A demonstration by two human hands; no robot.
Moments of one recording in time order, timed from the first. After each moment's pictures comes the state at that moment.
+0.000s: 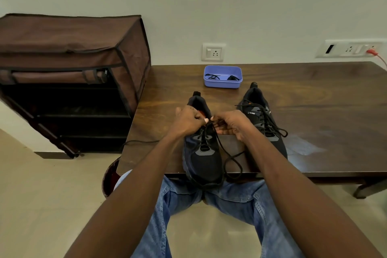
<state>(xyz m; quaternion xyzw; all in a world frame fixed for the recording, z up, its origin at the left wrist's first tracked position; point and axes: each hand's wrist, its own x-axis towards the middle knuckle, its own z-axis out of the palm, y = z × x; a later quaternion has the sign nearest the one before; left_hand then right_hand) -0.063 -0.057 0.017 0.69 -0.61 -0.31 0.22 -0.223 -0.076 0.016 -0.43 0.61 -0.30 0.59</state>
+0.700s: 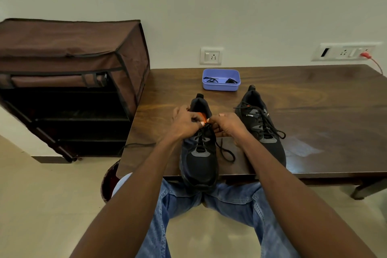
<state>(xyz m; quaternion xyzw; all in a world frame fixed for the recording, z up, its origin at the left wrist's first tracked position) -0.054 -0.058 0.015 0.67 -0.66 -0.26 0.21 -0.215 -0.069 0.013 -0.50 0.61 -0.31 0.53</state>
